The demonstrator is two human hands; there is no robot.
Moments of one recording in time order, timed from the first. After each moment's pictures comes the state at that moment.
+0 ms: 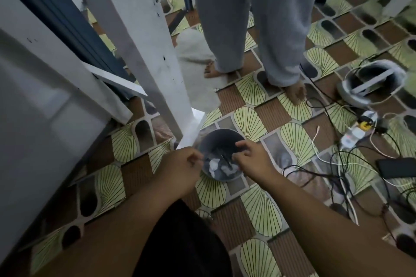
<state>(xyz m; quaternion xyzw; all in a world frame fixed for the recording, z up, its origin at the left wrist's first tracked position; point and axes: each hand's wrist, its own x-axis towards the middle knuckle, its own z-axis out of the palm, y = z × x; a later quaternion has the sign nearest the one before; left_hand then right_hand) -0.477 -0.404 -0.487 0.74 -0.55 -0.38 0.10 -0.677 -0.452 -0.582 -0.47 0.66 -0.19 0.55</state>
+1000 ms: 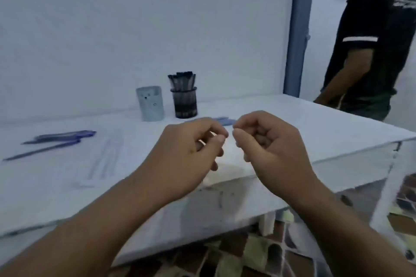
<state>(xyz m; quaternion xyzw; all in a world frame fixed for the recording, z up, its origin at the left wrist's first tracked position) -0.338 -0.061 -0.049 0.75 -0.48 0.03 0.46 -0.428 -0.215 -0.079 -0.78 0.00 -0.47 0.41</state>
